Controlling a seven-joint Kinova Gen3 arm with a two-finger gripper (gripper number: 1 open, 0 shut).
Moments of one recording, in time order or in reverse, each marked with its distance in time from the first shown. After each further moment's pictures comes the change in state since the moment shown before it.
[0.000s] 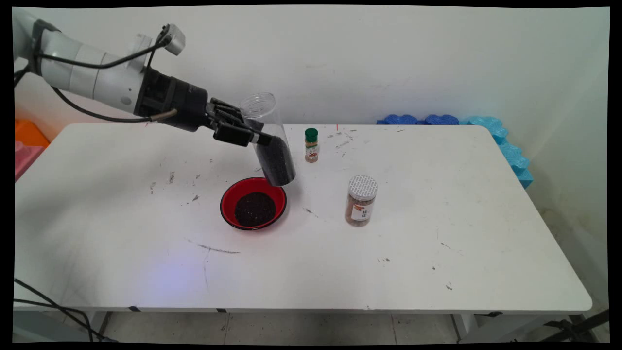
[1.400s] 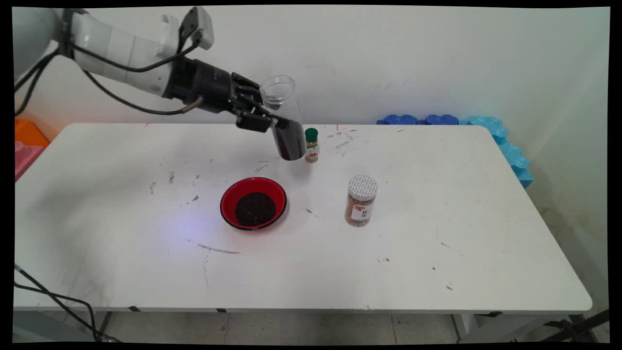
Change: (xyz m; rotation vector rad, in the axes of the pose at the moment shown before) arm 0.038 -0.010 0.030 0.098 0.003 0.219
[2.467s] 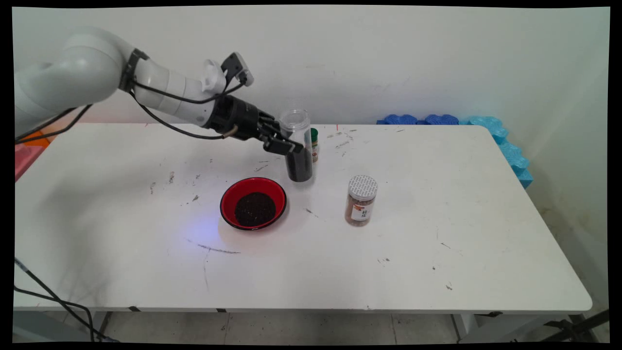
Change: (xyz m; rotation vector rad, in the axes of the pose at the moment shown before) arm -0.041 -0.008 0.078 0.027 -0.087 -0.143
